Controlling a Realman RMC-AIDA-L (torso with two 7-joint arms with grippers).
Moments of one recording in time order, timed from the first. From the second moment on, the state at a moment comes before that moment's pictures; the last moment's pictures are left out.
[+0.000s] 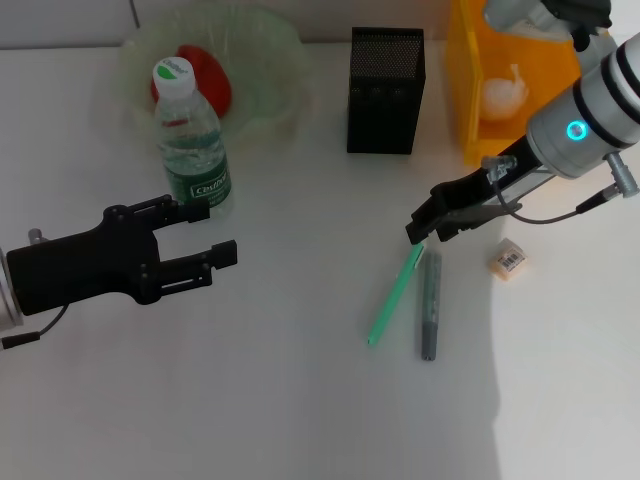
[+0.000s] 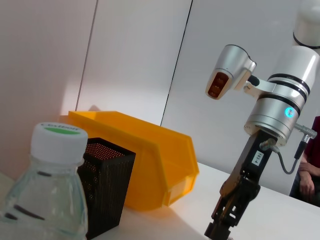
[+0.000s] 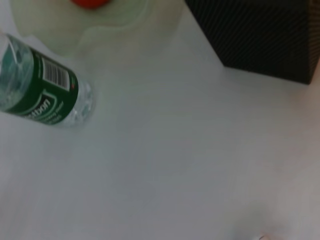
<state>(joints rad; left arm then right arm) -0.39 -1.95 1.10 0.42 1.47 1.52 -1.14 0.88 2.06 -1.13 -0.80 -2.50 -1.43 2.82</state>
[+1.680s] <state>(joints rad) -0.41 -1.97 1.10 0.42 1.48 1.51 -1.15 0.89 2.08 -1.13 -0.67 -2.50 -1.23 2.77</state>
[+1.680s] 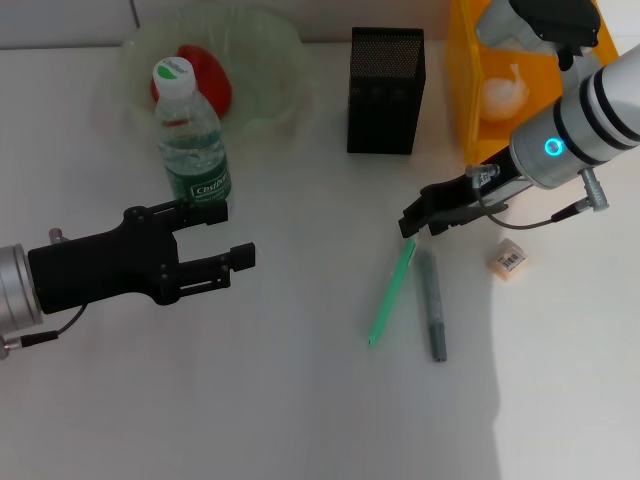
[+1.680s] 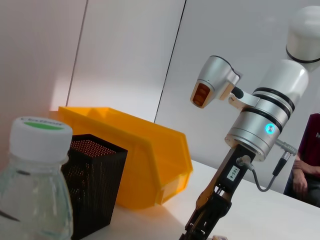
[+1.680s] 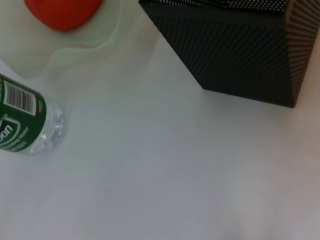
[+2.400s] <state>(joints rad) -0.41 -1.97 1.10 0.42 1.48 1.50 -1.15 0.91 2.08 -1.13 -0.65 -2.48 -1.20 2.74</state>
